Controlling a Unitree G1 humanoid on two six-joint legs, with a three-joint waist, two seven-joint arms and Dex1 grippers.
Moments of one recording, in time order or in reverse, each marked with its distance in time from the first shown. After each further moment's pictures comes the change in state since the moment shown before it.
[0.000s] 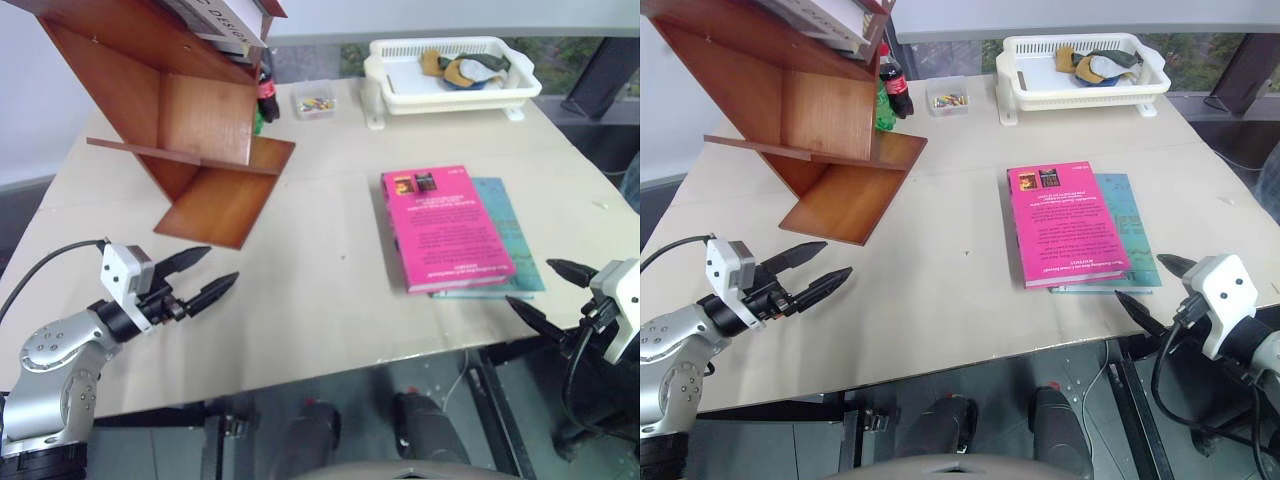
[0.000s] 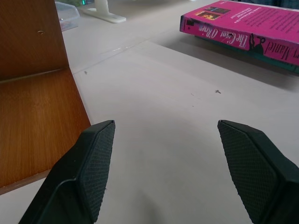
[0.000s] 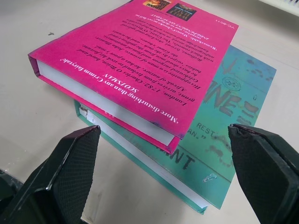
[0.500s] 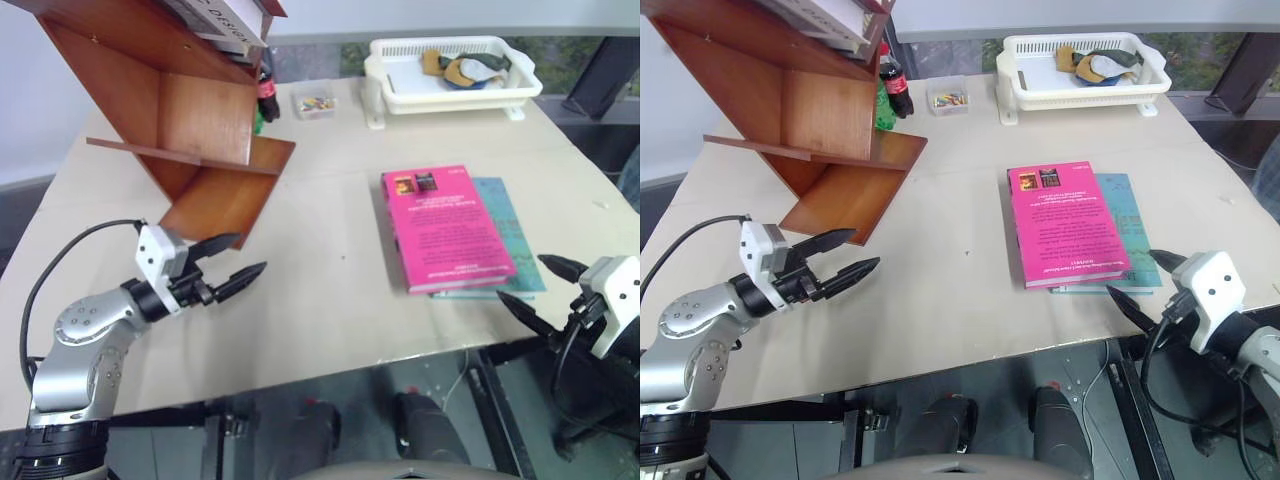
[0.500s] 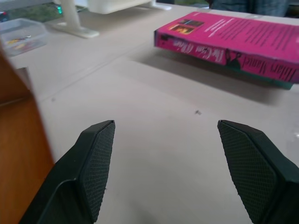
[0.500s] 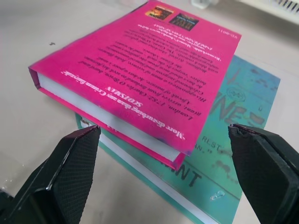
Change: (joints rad) left arm -0.134 0.000 -0.133 -0.064 0.001 0.097 0.039; right arm -0.028 0.023 0.080 -0.025 -0.016 -0.007 -0.056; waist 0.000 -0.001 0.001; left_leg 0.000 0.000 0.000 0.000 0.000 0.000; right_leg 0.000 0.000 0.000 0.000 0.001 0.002
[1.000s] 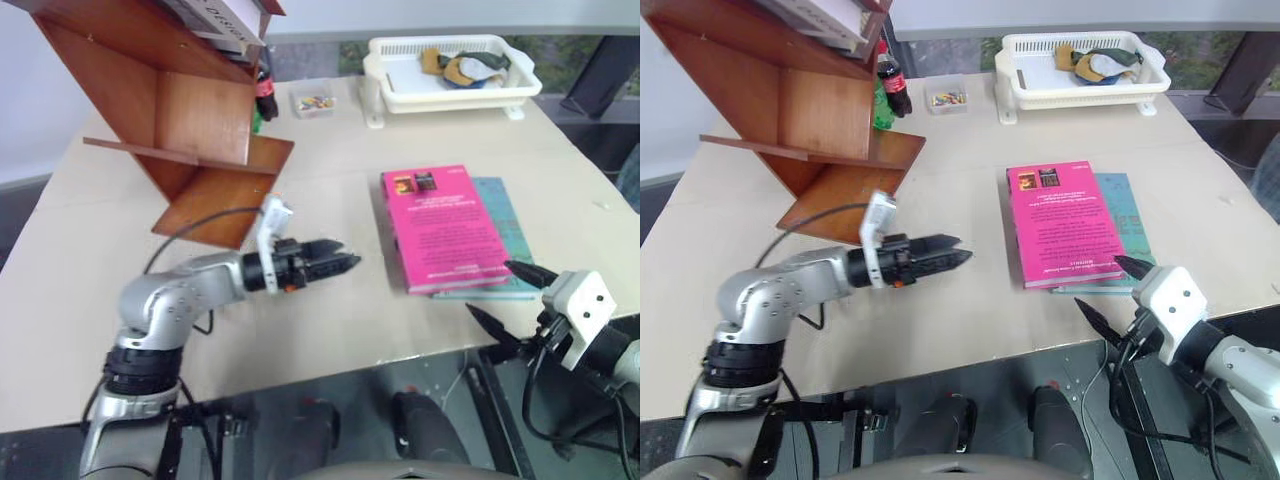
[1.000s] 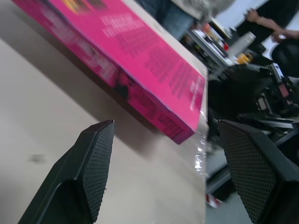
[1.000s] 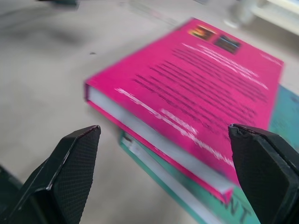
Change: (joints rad) left arm -0.410 -0.195 -0.296 -0.001 -0.372 0.765 0.280; right arm 0.070 0.052 0.088 -0.108 -0.076 -0.027 -0.070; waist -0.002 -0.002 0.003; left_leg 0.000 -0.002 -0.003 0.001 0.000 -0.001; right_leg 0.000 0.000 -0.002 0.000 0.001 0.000
